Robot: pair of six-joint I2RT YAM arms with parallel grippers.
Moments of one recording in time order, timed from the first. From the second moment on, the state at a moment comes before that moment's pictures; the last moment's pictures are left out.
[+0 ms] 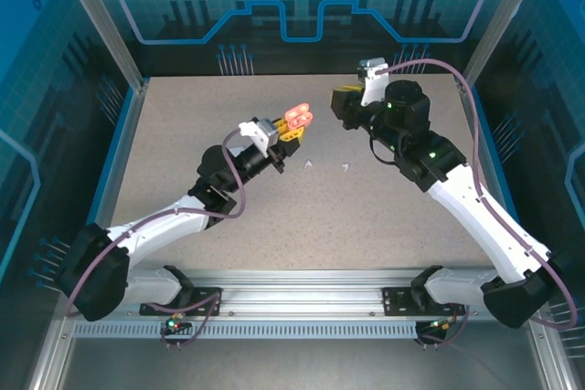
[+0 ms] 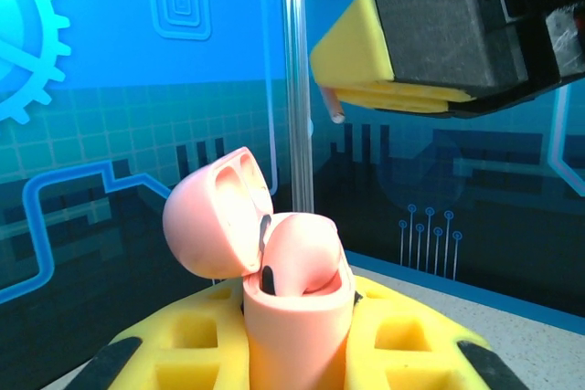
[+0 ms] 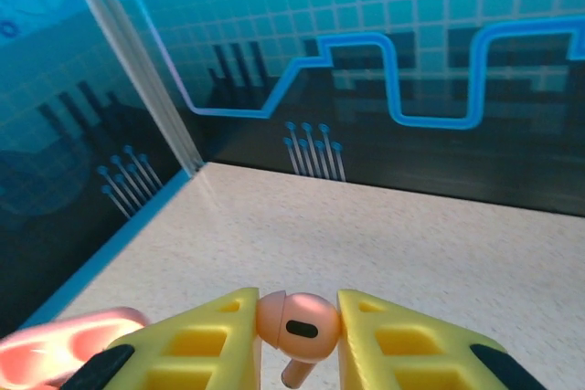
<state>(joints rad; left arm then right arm) -0.62 1.28 0.72 0.82 0.22 -0.01 0.57 1.23 1.36 -0.31 0.02 0.26</state>
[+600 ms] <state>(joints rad) -0.64 1.32 0.75 0.80 0.21 -0.01 0.59 1.25 1.35 -0.27 -0.17 0.25</state>
